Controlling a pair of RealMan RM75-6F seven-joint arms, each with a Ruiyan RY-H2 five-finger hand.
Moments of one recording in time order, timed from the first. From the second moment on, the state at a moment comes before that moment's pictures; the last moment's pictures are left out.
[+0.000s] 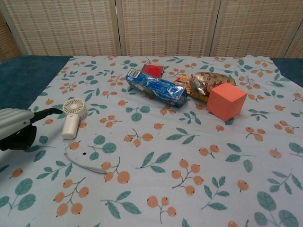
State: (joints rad) left arm -0.42 -1.59 -0.06 -1.18 1.48 1.06 0.11; right arm 0.09 -1.16 -0.01 -1.73 -1.52 1.39 -0.22
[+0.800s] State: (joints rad) left arm -0.46 -1.61 -0.03 -1.18 1.45 1.04 0.15; right arm 0.08 -1.15 0.00 -1.74 -1.52 1.41 -0.22
